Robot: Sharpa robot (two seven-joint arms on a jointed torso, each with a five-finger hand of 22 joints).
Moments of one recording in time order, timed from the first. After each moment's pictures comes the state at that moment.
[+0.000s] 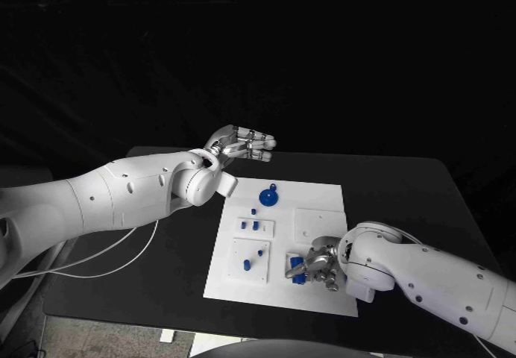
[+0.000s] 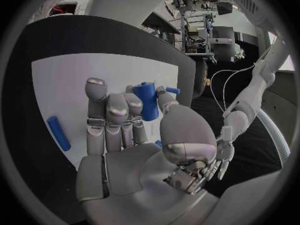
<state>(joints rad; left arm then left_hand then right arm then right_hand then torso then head) 1.26 -0.69 -0.13 1.25 -0.15 -0.23 0.37 1.34 0.01 0.00 -0.06 0.16 1.02 0.14 0.07 0.06 1.13 0.13 0.06 0.06 1.19 0.11 0.06 0.09 0.02 1.00 0.09 0.12 0.08 0.90 -0.60 0.11 1.47 -1.04 0.19 -0.70 0.94 0.04 0.21 -0.05 0.06 1.16 0.06 0.07 0.18 1.36 -0.03 0.90 1.25 1.46 -0.09 1.02 1.11 0.07 1.46 -0.11 0.54 1.31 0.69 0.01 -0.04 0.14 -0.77</state>
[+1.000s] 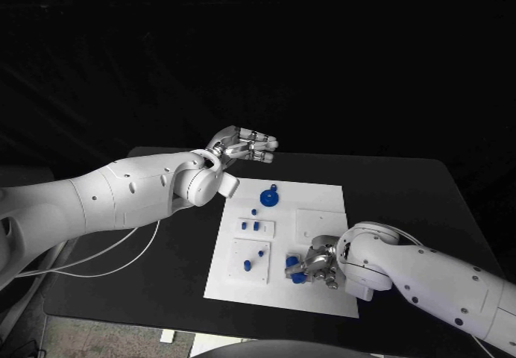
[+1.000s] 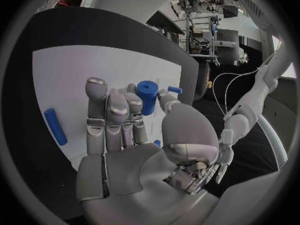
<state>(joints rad) 1.26 -0.69 -0.13 1.25 -0.15 -0.22 0.37 1.34 0.01 -0.01 -0.05 0.16 1.02 0.14 0.07 0.06 1.13 0.13 0.06 0.06 1.19 0.11 0.06 0.09 0.02 1.00 0.09 0.12 0.08 0.90 -0.59 0.10 1.45 -1.10 0.19 -0.69 0.94 -0.11 0.25 0.10 0.05 1.15 0.06 0.07 0.17 1.35 -0.03 0.88 1.25 1.46 -0.09 1.01 1.12 0.07 1.47 -0.11 0.52 1.31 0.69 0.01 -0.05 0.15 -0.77</state>
